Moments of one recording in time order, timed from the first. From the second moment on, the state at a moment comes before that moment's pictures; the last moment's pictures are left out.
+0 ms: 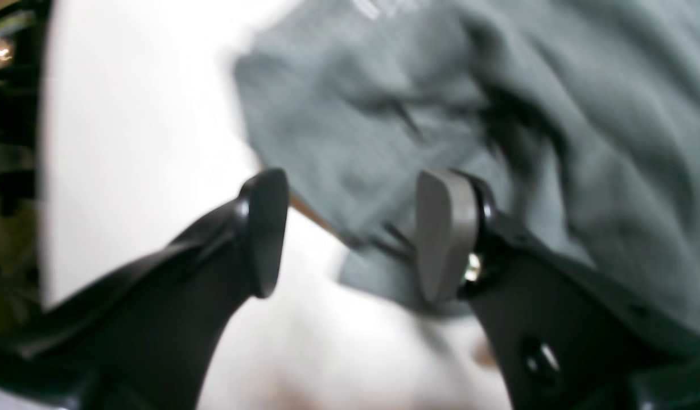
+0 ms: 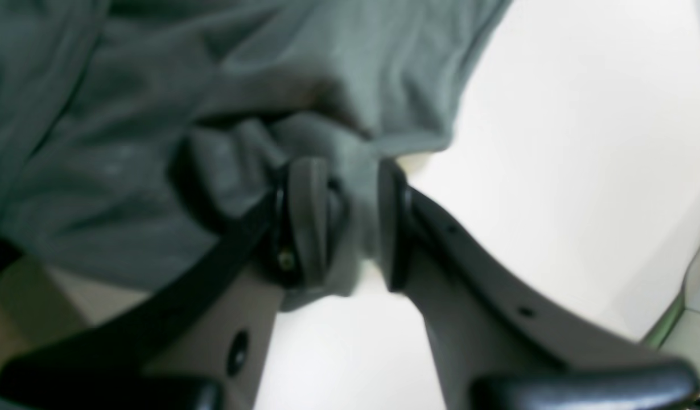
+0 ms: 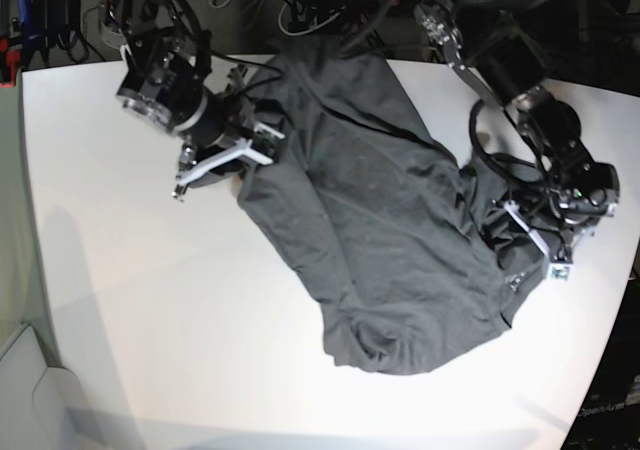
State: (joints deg) left arm -15.5 3.4 -38.4 91.3 16.8 -39.2 61.2; right arm -11.9 15.5 -16.1 113.6 -17.9 40.4 -42.9
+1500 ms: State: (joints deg) left arm 1.9 8.8 -38.3 104.5 5.3 -38.5 62.1; right arm 35.2 -3.5 2.8 36.3 -18.4 39.8 -23.5
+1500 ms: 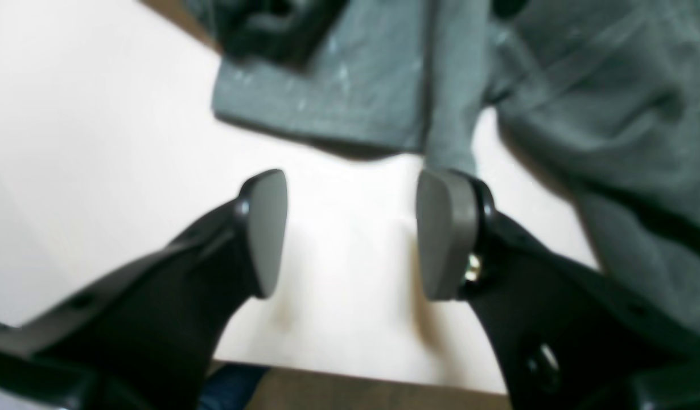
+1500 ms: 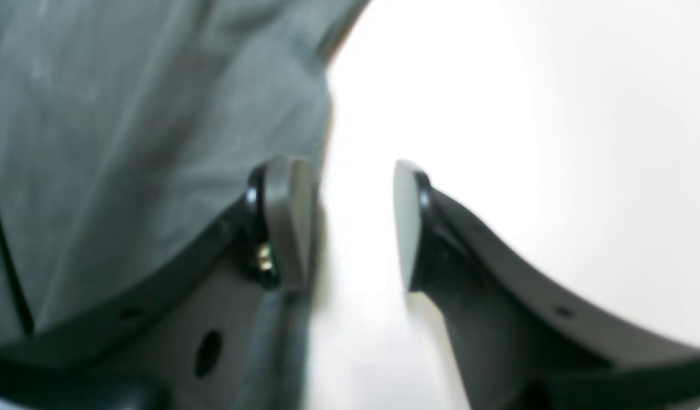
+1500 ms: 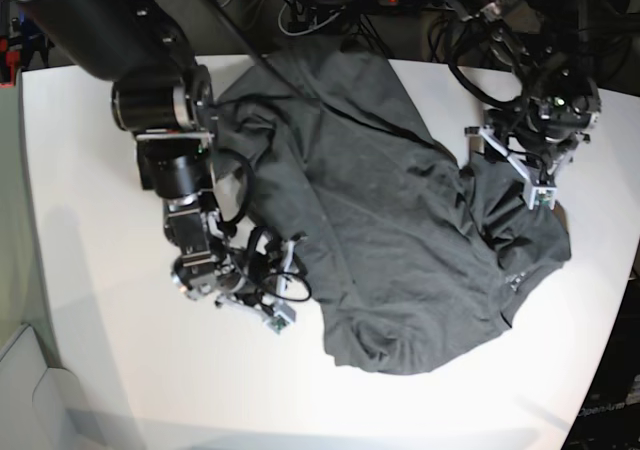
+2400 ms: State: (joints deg) left arm 1.8 8.6 -38.3 104.4 5.3 -38.6 61.6; right arm 33.2 -4.0 3.1 44.6 -18.5 35.7 -24.8
